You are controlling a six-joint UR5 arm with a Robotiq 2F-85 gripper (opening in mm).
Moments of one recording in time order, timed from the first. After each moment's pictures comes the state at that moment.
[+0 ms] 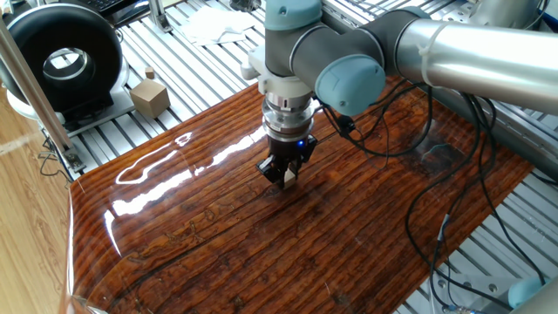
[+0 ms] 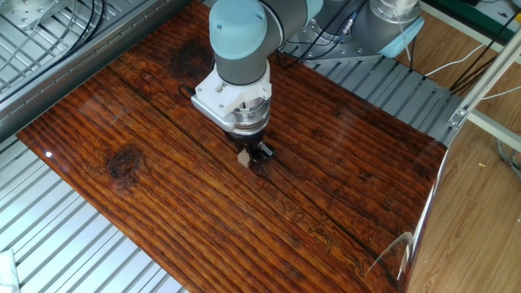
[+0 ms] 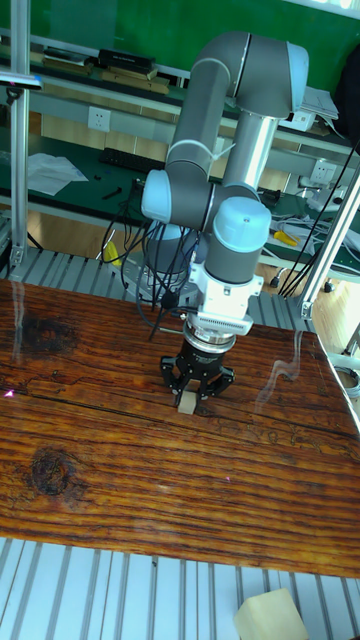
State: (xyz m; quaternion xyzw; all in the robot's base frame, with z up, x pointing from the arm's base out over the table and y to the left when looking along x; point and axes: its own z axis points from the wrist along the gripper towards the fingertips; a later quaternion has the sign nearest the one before) arm 0.470 0.076 0.005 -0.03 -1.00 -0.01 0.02
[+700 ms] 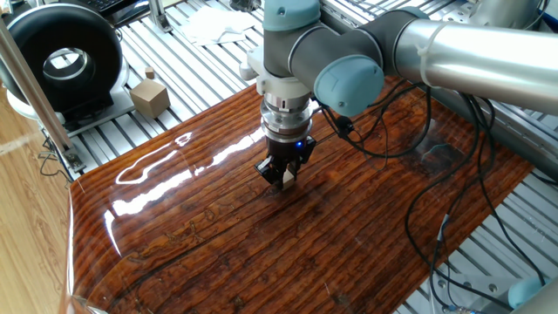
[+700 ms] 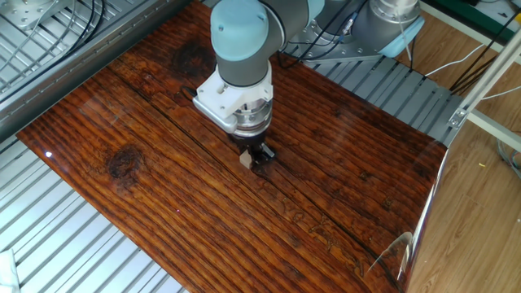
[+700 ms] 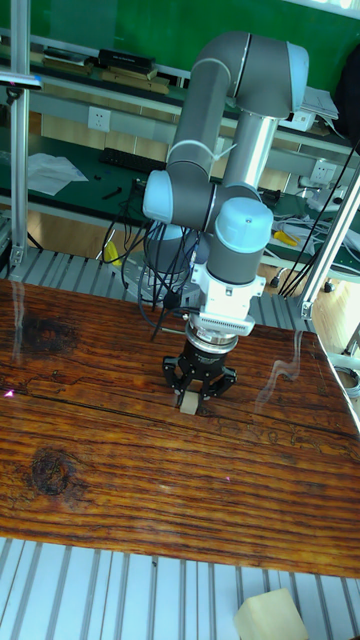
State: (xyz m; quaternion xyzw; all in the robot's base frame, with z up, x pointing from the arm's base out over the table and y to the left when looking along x) arm 0.470 0.082 0.005 -0.04 -1.00 -0.01 0.02
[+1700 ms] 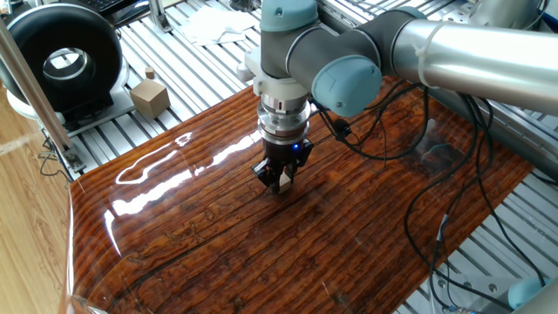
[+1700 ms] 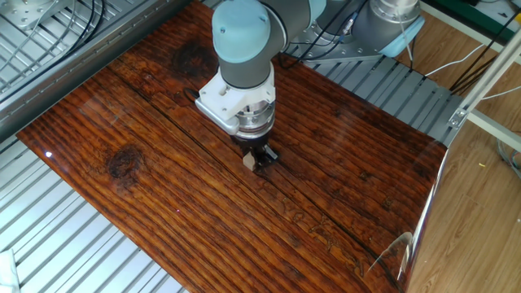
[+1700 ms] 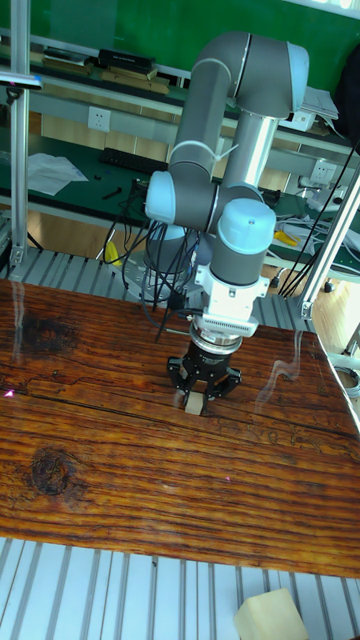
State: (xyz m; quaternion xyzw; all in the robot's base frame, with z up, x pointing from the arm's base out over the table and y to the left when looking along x) arm 0.469 0.092 0.005 -0.05 -1.00 -0.02 0.02
